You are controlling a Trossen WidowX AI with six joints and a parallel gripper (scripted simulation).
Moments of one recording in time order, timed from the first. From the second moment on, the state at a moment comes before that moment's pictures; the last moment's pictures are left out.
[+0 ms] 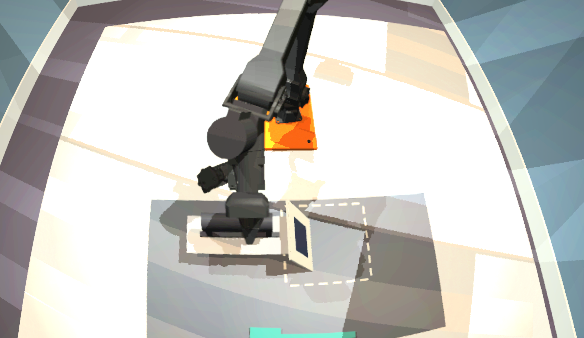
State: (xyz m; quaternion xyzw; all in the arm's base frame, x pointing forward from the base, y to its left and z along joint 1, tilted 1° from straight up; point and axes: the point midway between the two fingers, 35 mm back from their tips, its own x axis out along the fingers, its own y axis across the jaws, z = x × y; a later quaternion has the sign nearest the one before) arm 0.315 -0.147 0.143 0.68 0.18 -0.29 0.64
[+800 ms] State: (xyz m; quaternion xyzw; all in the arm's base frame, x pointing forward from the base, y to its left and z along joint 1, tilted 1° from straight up) arm 0.323 -0.096 0.124 0.69 0.18 -0.29 0.64
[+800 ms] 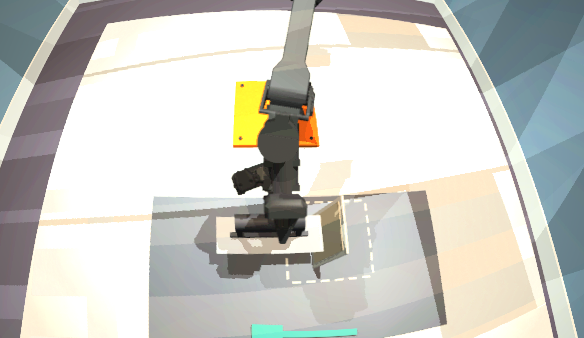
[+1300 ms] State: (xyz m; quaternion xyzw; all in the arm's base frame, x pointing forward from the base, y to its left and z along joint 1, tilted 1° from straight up) arm 0.322 -0.103 0.115 0.69 0.19 -0.30 0.64
